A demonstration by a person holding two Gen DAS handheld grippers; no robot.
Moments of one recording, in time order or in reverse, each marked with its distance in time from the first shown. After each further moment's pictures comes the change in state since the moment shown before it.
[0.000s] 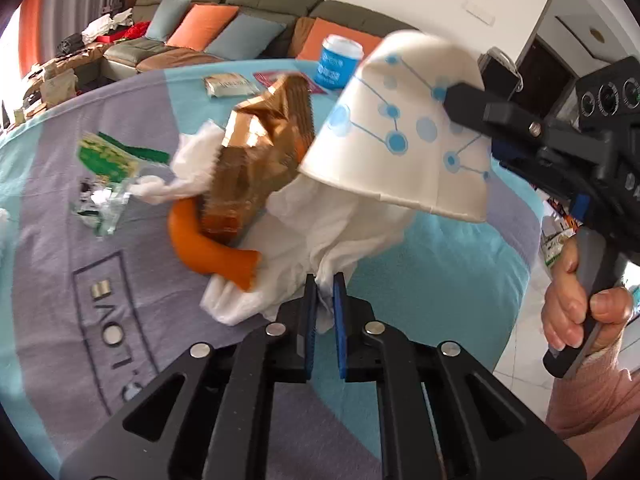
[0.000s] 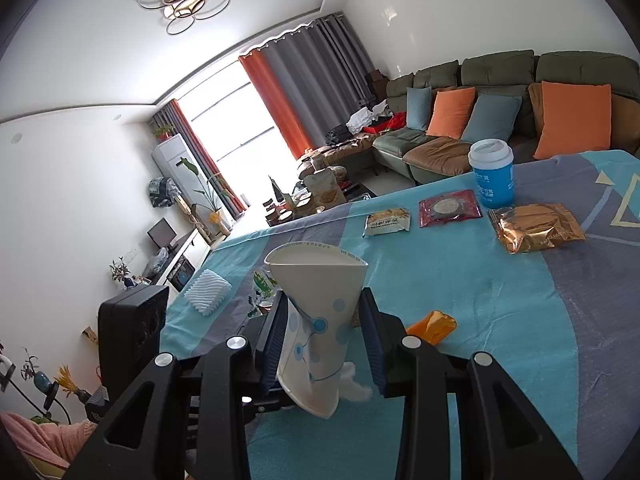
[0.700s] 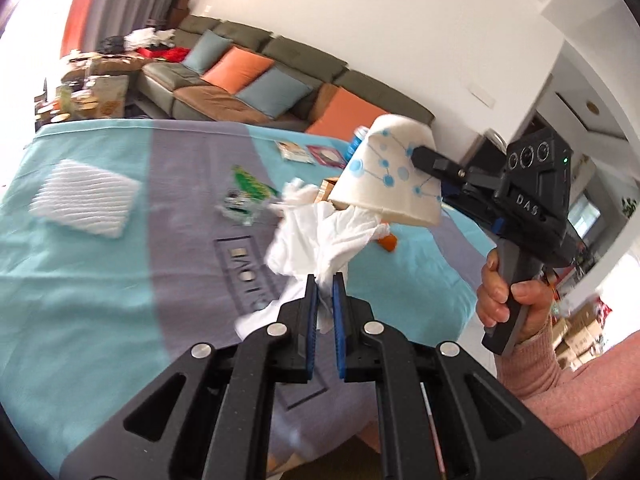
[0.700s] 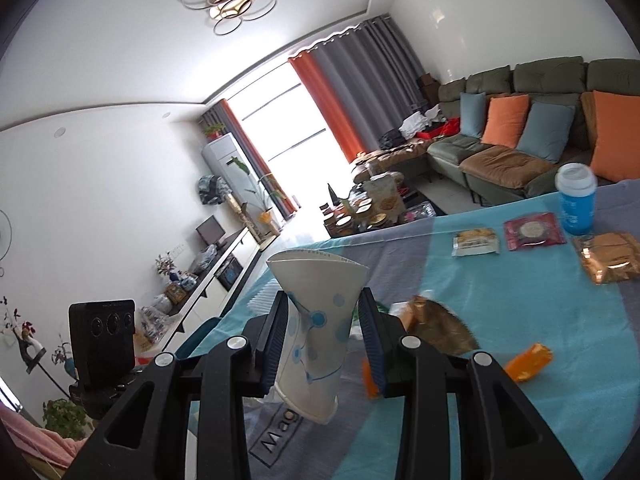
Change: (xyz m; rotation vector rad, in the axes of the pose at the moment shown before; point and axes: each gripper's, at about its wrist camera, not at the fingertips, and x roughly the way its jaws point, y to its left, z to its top) left arm -0.161 0.067 -0.061 -0.163 -0.239 -0.033; right arm 0.025 0.059 0.014 -0.049 0.004 0.199
